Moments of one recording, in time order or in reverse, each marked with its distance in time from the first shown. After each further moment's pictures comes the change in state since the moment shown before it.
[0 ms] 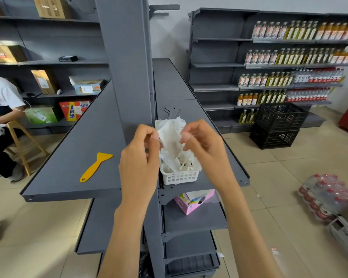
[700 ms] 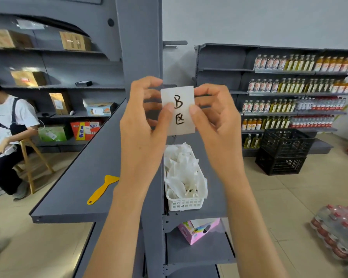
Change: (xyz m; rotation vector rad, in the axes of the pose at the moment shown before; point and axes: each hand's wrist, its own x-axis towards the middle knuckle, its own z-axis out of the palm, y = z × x) left_hand 0.063 0.076 -0.040 -0.309 0.105 0.257; right_hand 0.044 -0.099 0.002 0.145 0.151 -0.319
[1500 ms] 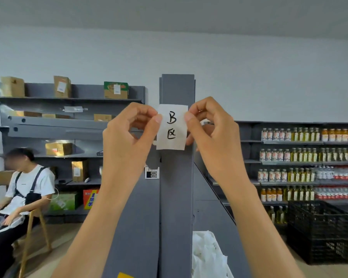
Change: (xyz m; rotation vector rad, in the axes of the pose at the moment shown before) left_hand 0.149 0.033 -0.071 0.095 0.150 0.289; right_hand 0.138 -0.072 0.059 -0.186 0.035 -0.242
